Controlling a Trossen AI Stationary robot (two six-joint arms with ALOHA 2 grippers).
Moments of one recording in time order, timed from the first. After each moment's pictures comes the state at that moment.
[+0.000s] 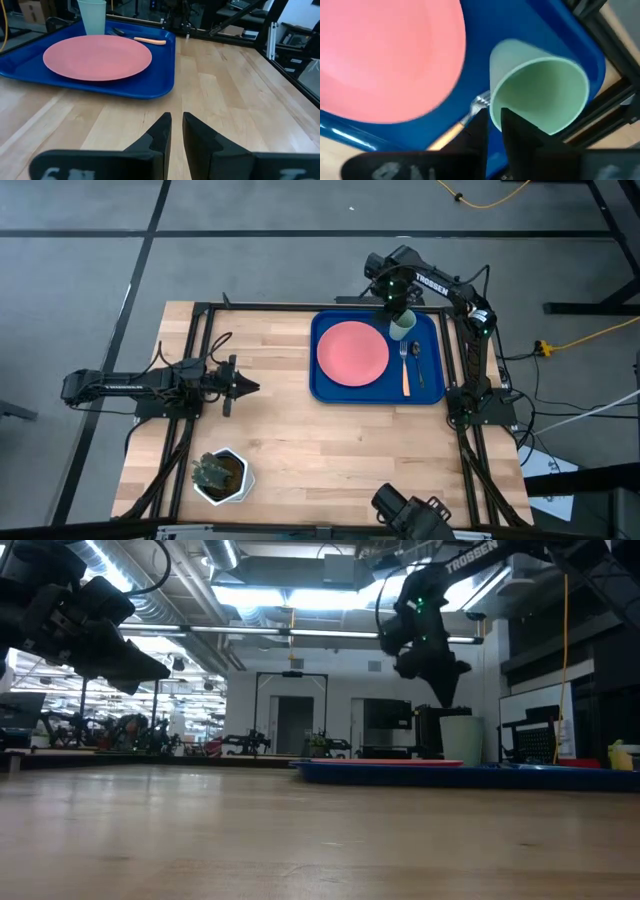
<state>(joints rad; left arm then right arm) 0.12 0.24 0.01 0.04 0.07 -0.15 -0.78 2.02 1.87 -1.57 0.02 0.09</state>
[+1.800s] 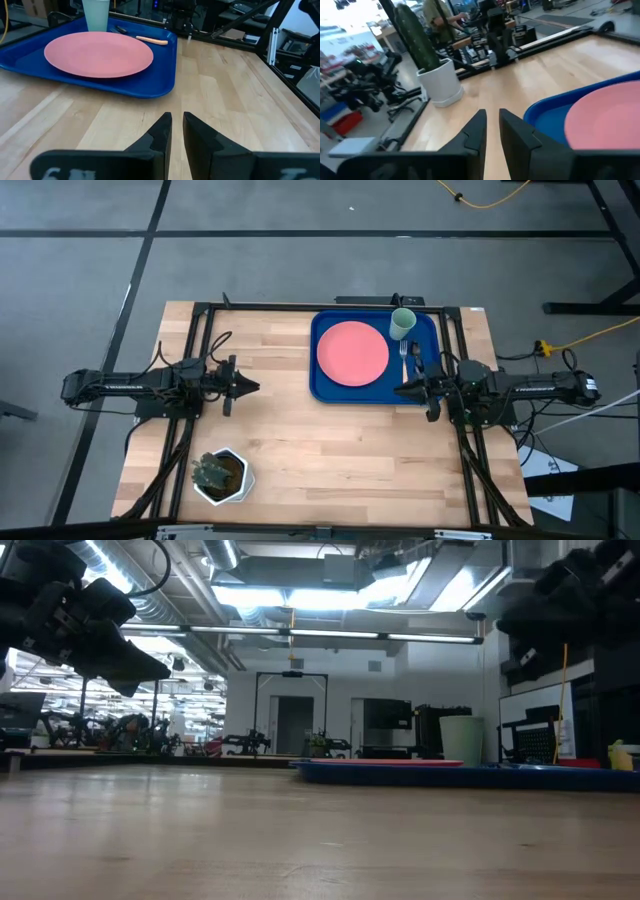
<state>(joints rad) 0.12 0.24 0.01 0.04 0.06 -0.20 -0.02 0.34 0.09 0.19 -0.12 0.37</state>
